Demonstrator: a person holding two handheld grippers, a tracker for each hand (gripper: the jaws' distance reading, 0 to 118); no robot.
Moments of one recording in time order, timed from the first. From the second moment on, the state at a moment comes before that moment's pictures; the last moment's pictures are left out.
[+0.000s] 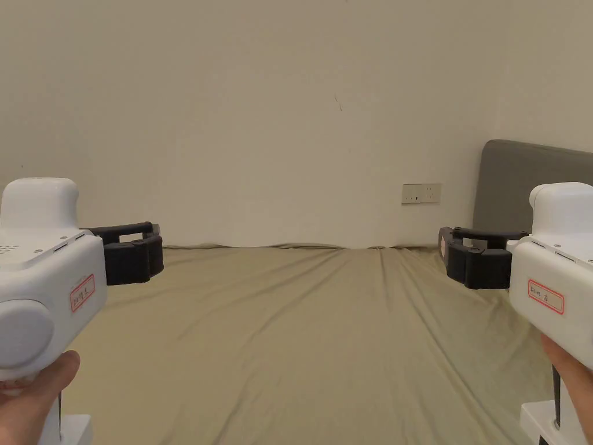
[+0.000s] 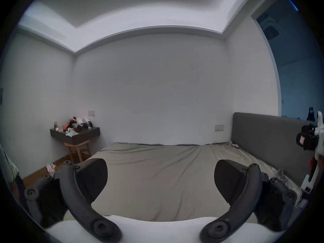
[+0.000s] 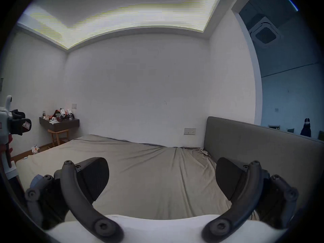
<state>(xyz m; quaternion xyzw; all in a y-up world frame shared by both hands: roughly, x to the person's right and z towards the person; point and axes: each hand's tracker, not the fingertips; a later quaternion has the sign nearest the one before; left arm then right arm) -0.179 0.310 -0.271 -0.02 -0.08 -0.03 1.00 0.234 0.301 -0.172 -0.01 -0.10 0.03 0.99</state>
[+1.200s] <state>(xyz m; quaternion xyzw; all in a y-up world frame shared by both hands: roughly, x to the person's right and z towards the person) -0.190 0.294 -0.276 -0.04 -0.08 -0.04 1.00 0.225 0.291 -0.187 -0.03 -0.12 0.05 0.99</state>
